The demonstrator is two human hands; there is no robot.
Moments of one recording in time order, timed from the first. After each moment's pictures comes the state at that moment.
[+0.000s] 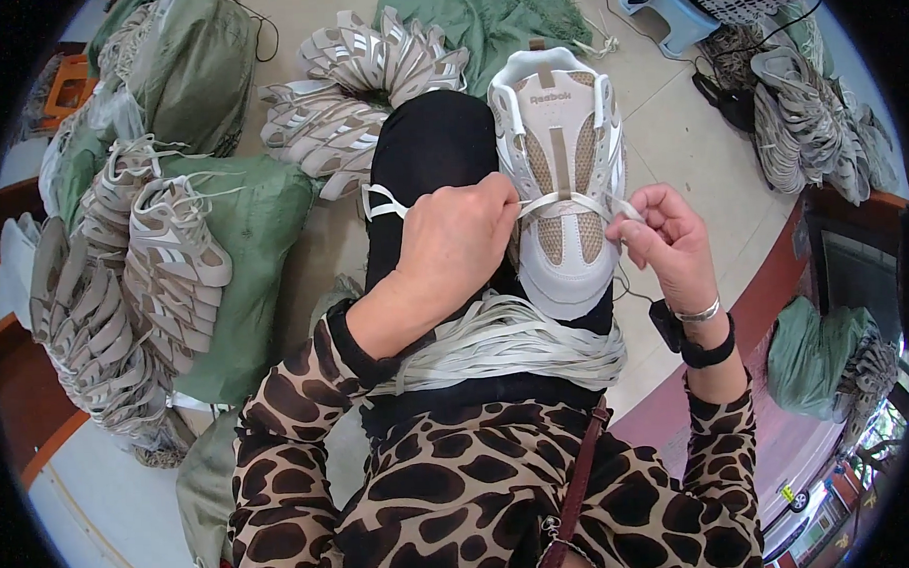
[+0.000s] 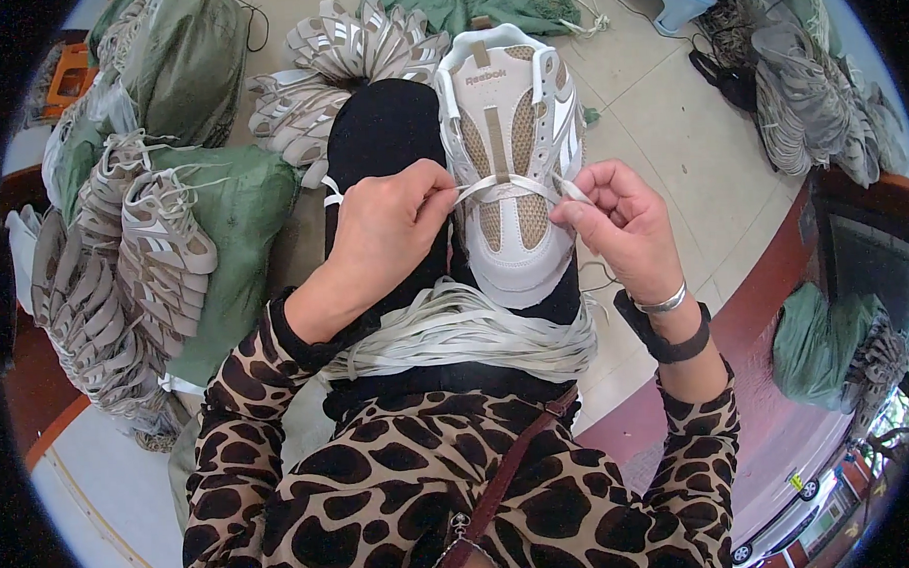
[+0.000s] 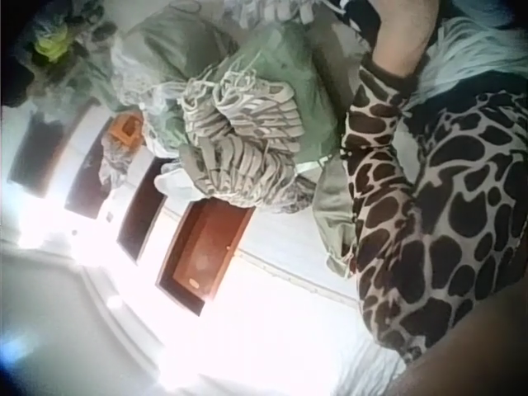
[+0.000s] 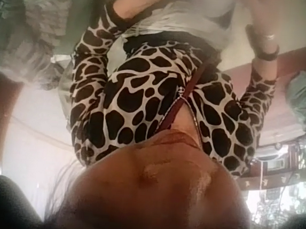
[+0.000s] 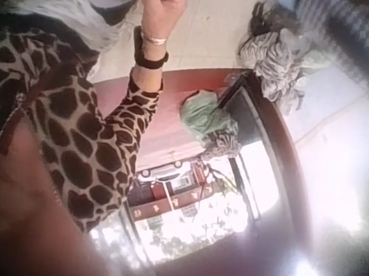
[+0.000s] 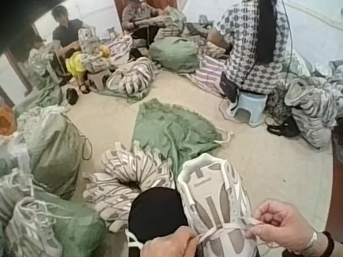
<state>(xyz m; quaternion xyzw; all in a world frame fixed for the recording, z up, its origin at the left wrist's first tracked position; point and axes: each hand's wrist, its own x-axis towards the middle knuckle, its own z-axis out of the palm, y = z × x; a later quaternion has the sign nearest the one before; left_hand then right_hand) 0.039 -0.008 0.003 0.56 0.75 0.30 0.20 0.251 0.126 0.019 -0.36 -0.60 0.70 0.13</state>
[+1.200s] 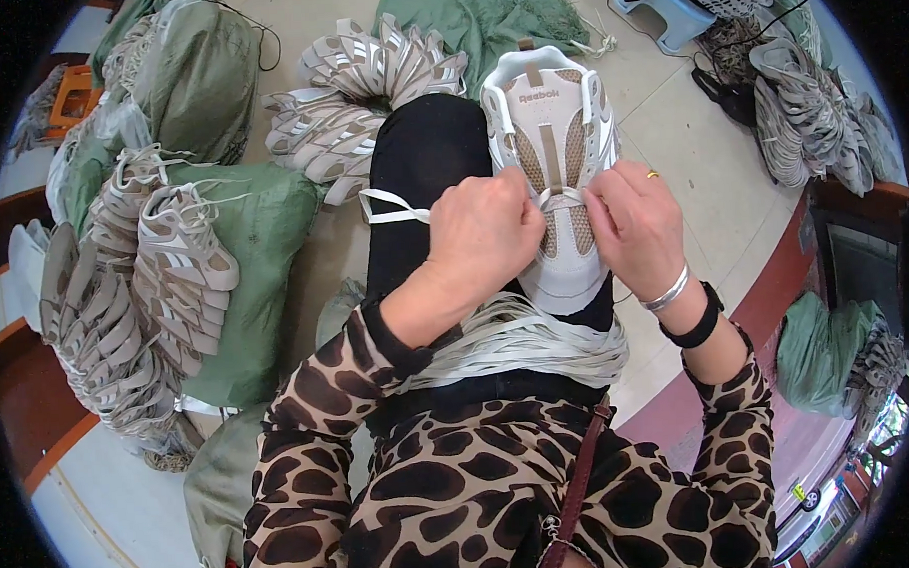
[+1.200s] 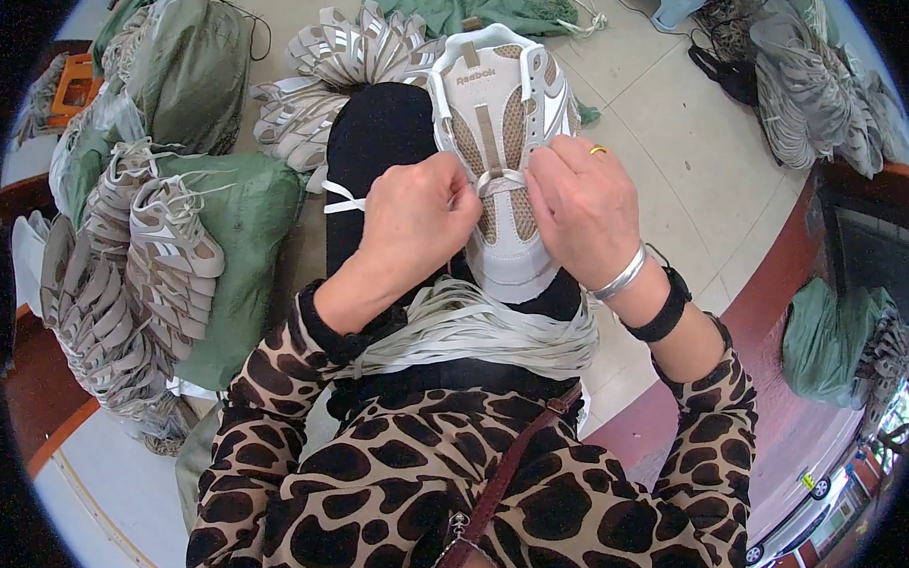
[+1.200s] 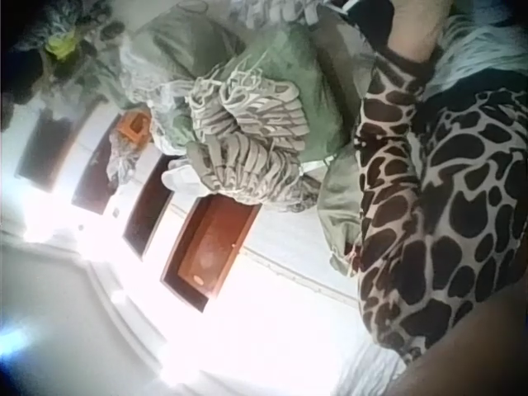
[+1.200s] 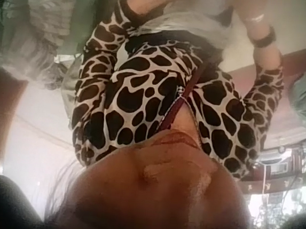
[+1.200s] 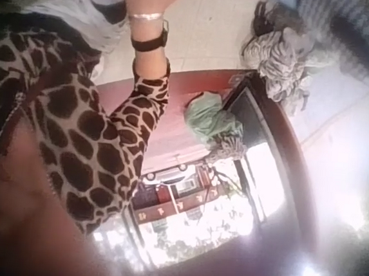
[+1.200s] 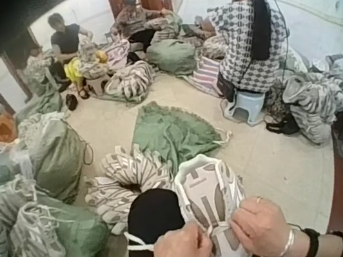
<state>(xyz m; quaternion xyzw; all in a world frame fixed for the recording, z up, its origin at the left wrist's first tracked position) 0.060 0.012 0.007 0.53 0.78 0.28 0.19 0.212 0.118 0.015 -0.21 -0.94 0.15 0.21</state>
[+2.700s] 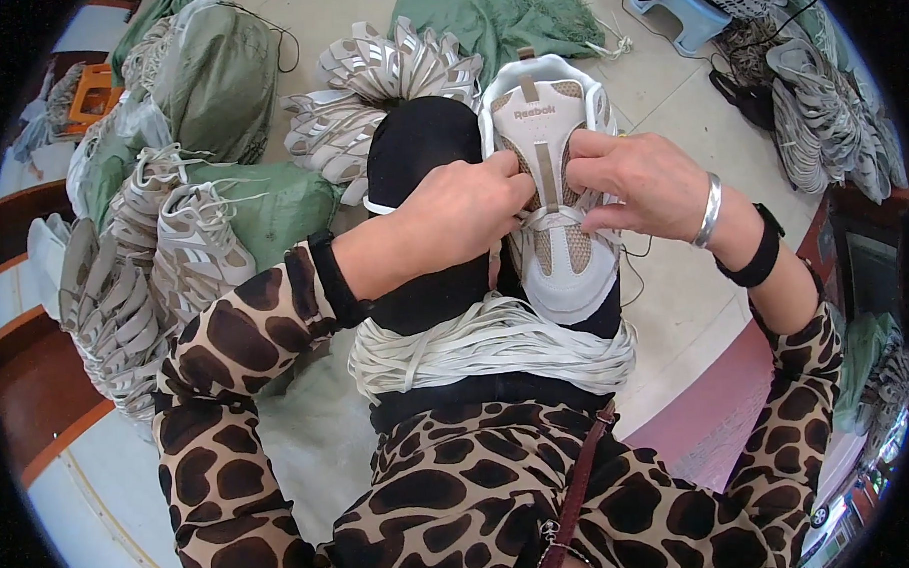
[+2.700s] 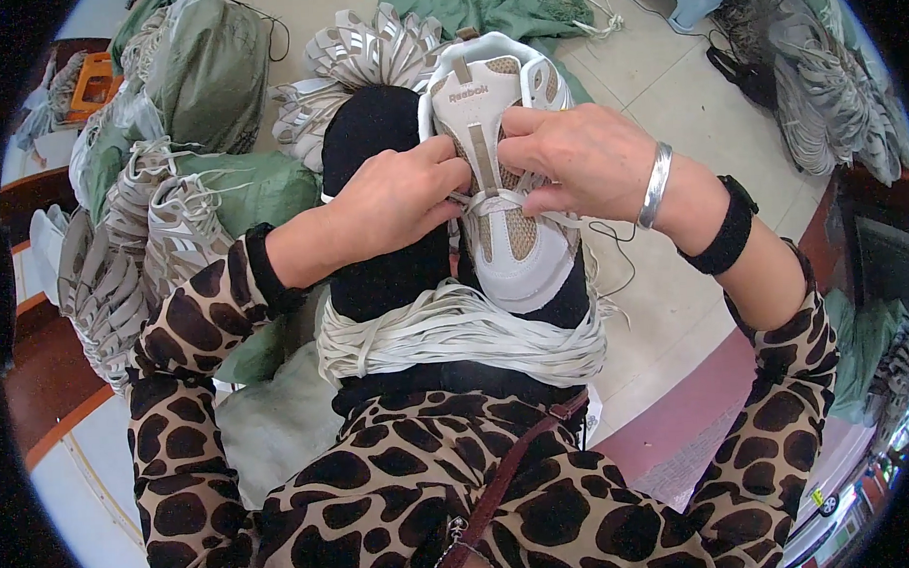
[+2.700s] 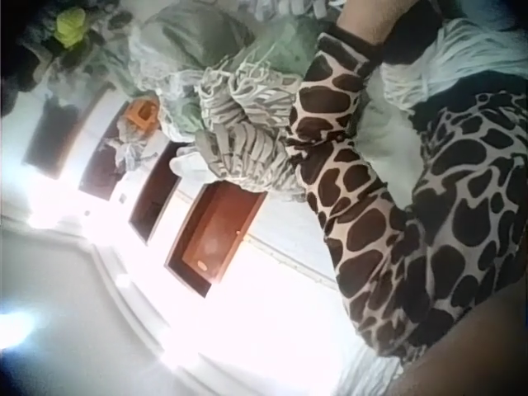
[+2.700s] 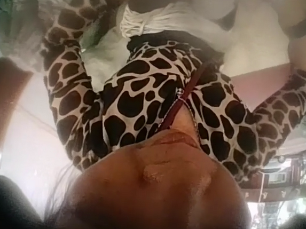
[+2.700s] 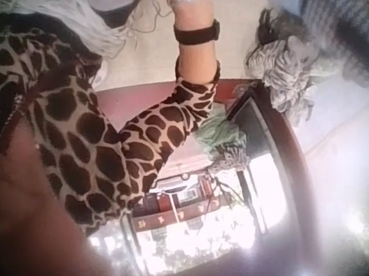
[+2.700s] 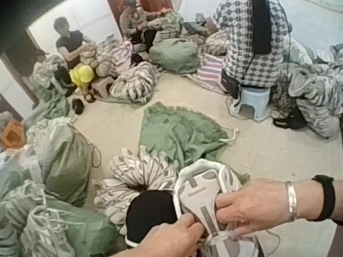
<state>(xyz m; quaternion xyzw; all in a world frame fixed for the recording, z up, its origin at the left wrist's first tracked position) 0.014 0.023 0.018 0.74 0.62 0.11 0.25 0.189 0.181 0.046 0.02 -0.96 0.26 -0.06</state>
